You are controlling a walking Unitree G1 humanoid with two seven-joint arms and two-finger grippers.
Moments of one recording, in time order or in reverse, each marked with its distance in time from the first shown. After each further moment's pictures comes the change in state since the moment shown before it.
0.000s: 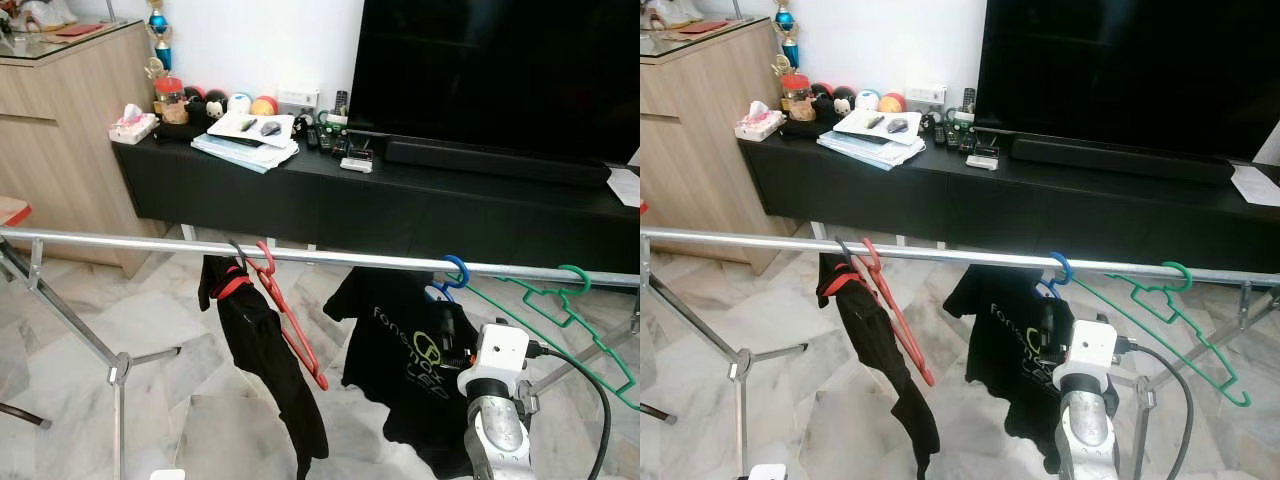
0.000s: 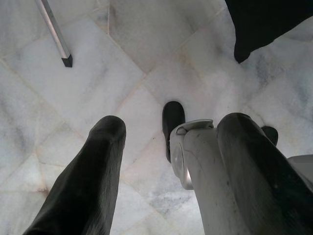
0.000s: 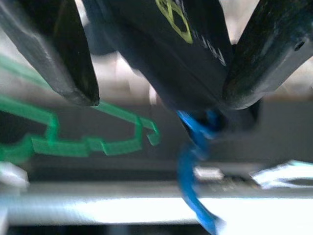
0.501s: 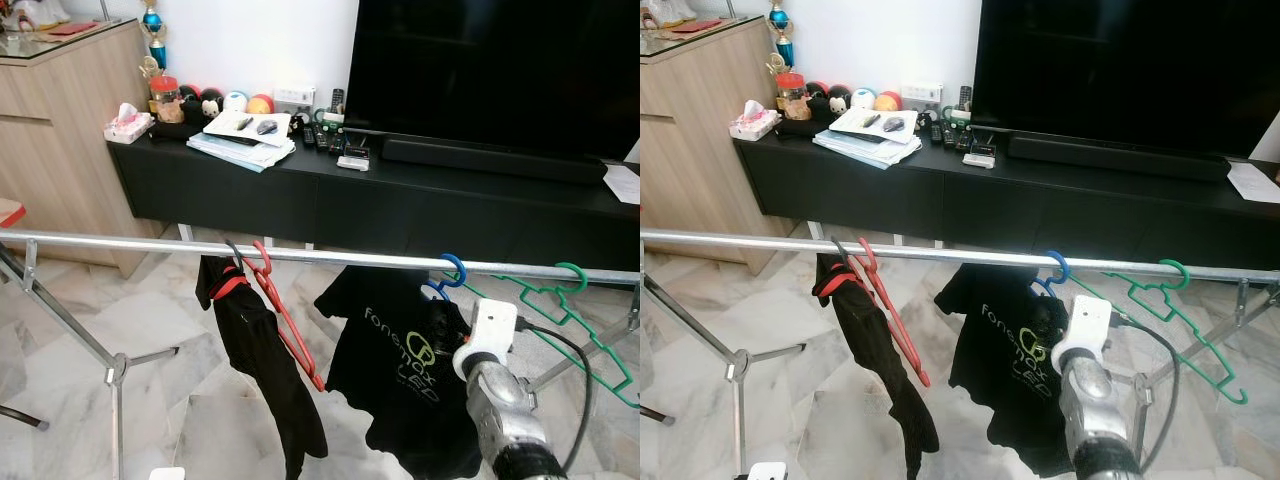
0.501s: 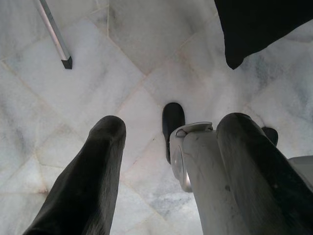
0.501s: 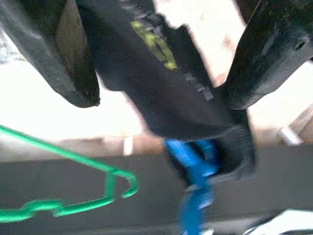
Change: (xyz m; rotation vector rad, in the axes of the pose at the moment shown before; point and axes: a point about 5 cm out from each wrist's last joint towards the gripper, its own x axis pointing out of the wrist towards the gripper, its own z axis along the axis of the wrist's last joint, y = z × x) left arm 0.000 0.000 0.003 -0.004 -0.006 0.001; right arm 0.031 0.016 0.009 0.055 0.259 0.171
